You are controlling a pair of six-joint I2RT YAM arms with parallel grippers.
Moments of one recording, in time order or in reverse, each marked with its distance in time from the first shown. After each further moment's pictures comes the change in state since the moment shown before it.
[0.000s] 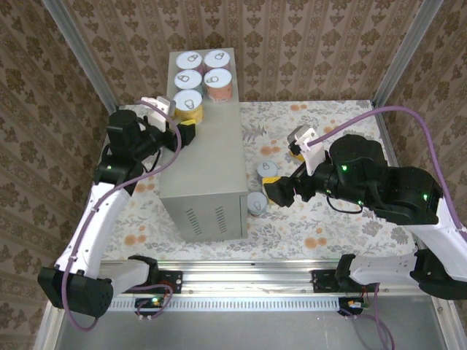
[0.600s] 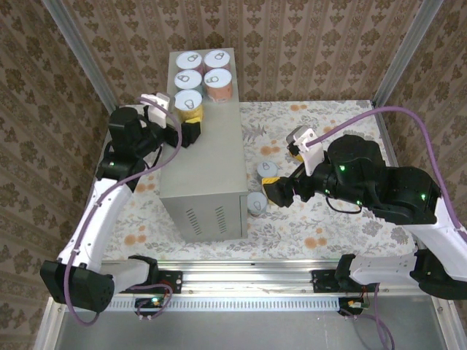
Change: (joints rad) left arm 0.005 0.036 0.004 0.055 -0.004 -0.027; right arm 0.000 0.003 -0.008 0.001 0.000 0.000
